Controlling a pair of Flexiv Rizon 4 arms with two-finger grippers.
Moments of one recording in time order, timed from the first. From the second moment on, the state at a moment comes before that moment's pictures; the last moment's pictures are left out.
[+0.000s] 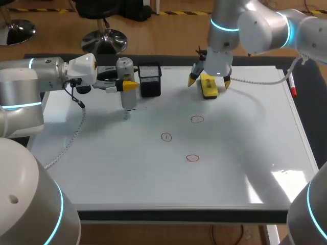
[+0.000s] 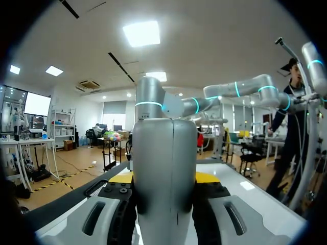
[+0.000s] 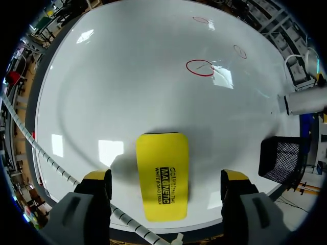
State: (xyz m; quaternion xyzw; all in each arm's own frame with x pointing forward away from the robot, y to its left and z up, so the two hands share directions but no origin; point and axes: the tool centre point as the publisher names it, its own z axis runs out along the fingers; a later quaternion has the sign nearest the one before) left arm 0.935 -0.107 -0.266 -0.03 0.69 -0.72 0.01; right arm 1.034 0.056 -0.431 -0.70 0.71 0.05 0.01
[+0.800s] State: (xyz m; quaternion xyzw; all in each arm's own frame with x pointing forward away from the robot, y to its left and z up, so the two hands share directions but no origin) left arm 0.935 -0.107 -0.266 -0.03 0.69 -0.72 0.01; right arm 1.034 0.054 -0.431 -0.70 0.72 0.06 0.00
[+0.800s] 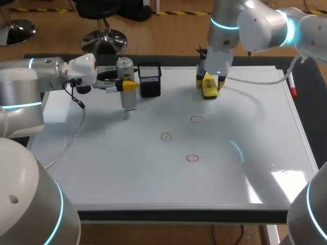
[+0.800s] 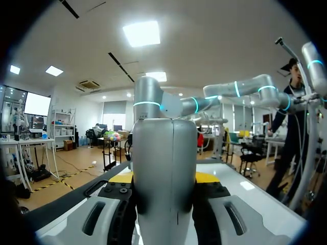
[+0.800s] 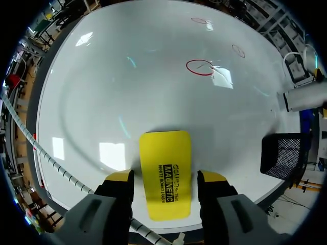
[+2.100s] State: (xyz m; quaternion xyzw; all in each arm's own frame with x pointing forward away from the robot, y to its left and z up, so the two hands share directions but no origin) left arm 0.935 -0.107 -0.266 -0.03 0.69 -0.72 0.01; right arm 1.039 0.055 -0.428 -0.70 0.71 0.05 0.00
